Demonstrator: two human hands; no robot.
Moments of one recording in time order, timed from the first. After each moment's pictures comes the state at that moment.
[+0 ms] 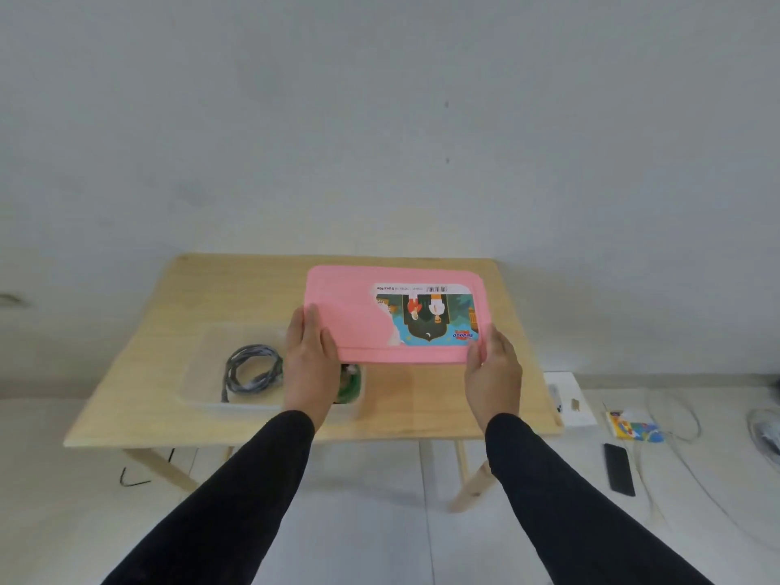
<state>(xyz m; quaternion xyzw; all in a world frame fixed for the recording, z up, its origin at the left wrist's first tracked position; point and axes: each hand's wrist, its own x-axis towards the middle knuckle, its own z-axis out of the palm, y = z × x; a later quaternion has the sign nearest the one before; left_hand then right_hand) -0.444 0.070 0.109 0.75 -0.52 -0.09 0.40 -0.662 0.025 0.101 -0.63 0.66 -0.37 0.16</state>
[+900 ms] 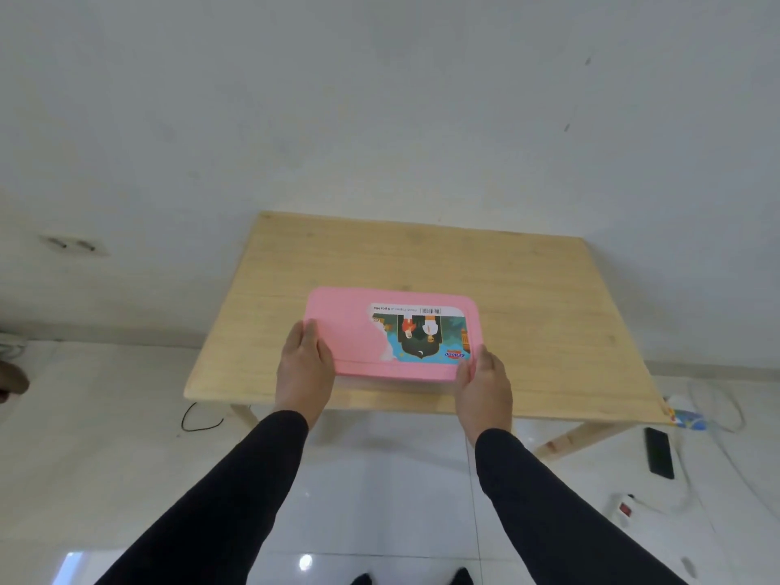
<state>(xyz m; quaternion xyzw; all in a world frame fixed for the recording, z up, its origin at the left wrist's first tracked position) -0.276 0.130 0.052 0.79 -0.49 -0.16 0.34 -0.500 0.091 0.053 -0.65 0.69 -0.26 0.20</state>
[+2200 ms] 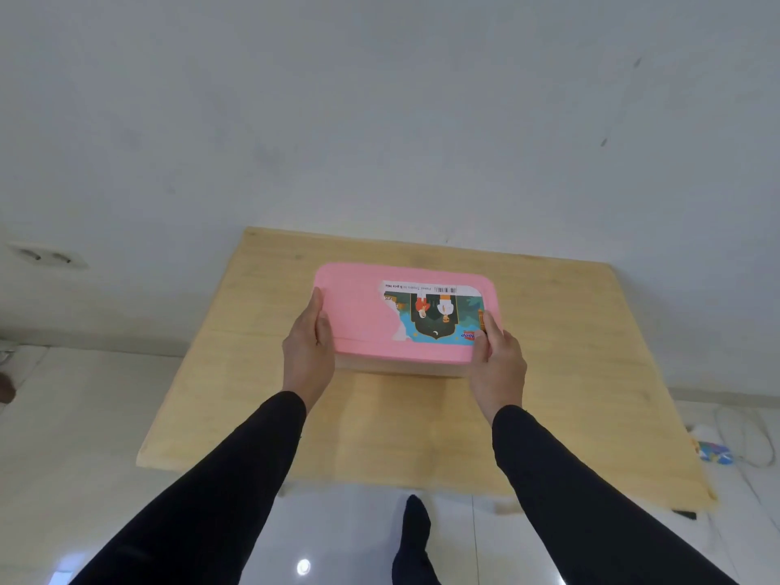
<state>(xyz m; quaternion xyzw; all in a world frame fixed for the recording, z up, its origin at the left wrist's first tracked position) -0.265 0.011 0.057 0.74 -0.41 -0.25 0.47 -0.489 -0.049 0.053 -0.62 0.64 -0.36 0.28</state>
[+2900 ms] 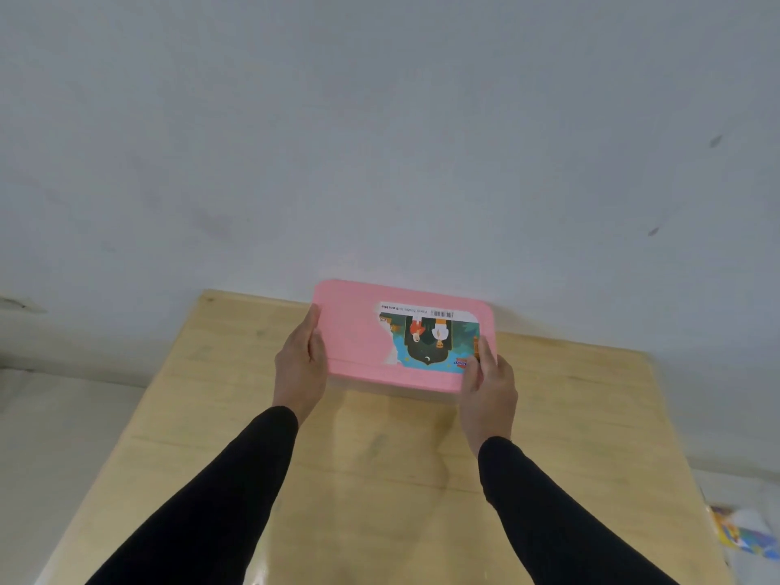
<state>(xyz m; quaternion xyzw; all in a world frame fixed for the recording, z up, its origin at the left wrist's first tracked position) -0.243 -0.158 0.039 0.77 -0.39 -0.24 0.45 -0.466 -0.213 0.028 -0.62 0.64 -0.36 0.27</state>
